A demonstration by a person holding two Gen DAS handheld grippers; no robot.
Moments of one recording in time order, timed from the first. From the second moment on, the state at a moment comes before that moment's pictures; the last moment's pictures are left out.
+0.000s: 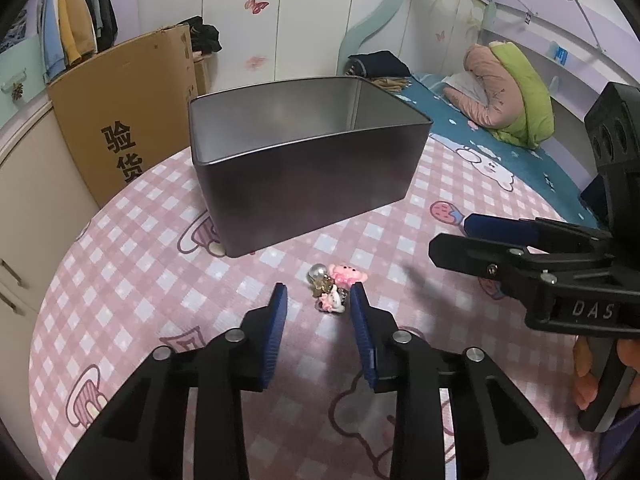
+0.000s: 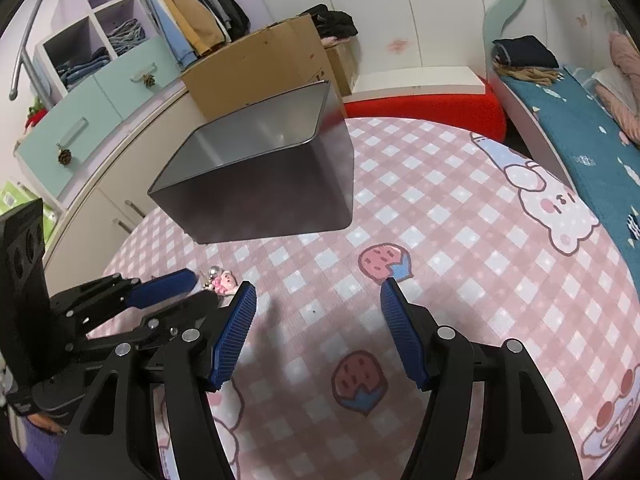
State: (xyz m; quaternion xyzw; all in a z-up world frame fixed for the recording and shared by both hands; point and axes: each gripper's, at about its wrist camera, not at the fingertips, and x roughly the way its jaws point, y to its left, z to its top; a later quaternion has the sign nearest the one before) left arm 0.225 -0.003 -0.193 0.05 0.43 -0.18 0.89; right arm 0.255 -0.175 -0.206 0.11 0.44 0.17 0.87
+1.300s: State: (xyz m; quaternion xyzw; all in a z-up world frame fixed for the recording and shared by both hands) left arm 0.204 0.092 -0.185 -0.05 0.41 -0.09 0.91; right arm 0.267 -0.042 -0.202 -0.07 0.44 0.23 0.86
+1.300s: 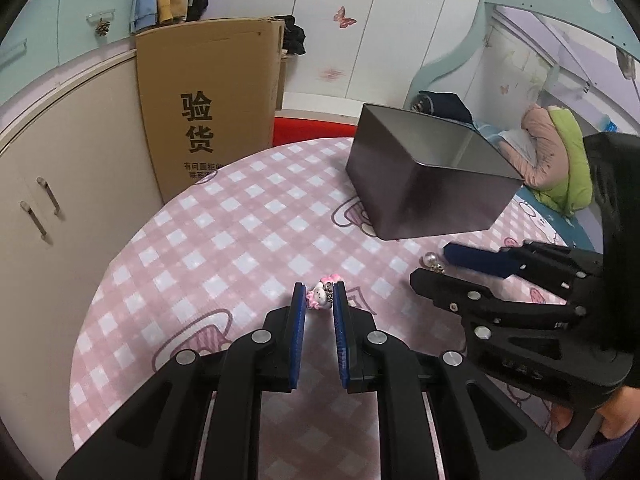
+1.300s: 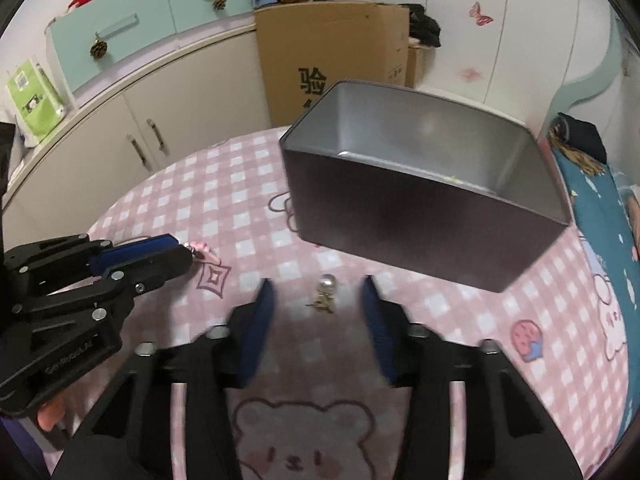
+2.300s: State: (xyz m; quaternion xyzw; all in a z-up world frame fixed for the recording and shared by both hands) left arm 0.245 0.026 -0.059 -0.05 0.34 -0.22 0.92; right arm 0.271 -0.143 -0.098 0.03 0.36 0.21 0.91
